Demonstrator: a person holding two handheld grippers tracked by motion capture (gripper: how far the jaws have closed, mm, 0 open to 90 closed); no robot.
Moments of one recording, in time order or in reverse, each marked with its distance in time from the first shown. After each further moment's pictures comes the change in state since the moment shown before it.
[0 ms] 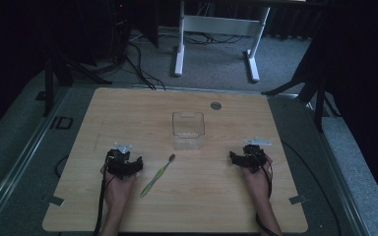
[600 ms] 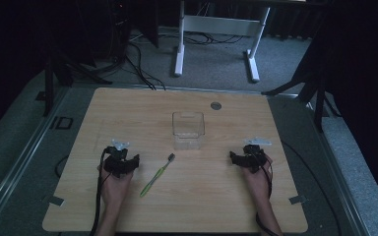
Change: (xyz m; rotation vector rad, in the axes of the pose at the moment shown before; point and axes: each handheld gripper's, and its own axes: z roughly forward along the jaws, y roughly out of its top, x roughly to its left) left arm 0.003 0.014 -0.023 -0.003 -0.066 0.014; right arm 0.000 0.000 0.000 0.000 0.000 0.000
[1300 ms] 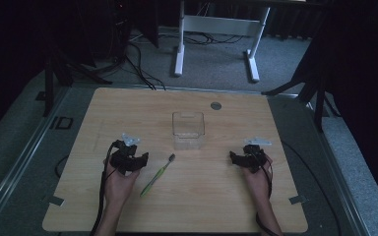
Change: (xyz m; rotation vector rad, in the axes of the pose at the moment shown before) left arm -0.030 0.027 -0.030 0.020 -0.079 0.112; right arm 0.000 0.000 0.000 0.000 0.000 0.000
